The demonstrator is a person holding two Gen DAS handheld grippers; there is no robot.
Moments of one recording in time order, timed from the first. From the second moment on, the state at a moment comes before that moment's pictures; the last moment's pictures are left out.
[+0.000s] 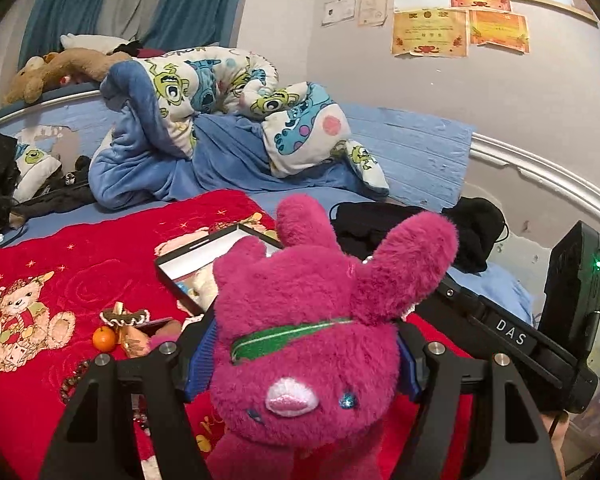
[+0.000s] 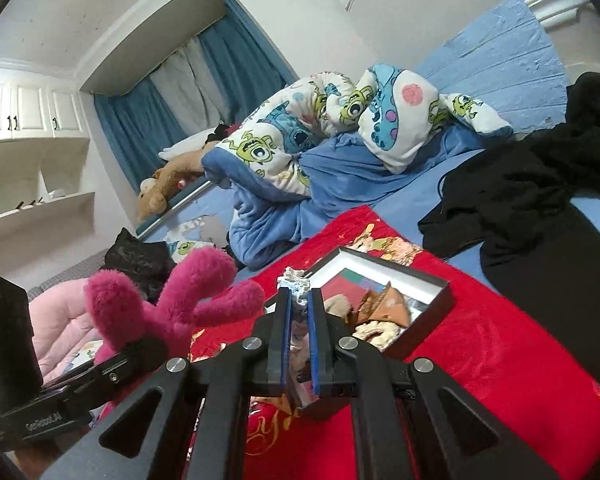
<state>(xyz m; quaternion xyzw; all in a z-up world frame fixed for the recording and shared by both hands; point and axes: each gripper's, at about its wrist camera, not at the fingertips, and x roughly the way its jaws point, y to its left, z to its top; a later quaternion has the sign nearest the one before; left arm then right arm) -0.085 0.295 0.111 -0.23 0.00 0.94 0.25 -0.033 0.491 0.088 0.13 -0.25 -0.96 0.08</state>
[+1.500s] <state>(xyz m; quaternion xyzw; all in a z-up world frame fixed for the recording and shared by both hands) -0.379 0.403 0.057 -0.34 0.01 0.93 0.14 -0.155 0.502 0.013 0.20 -0.14 -0.97 0.07</state>
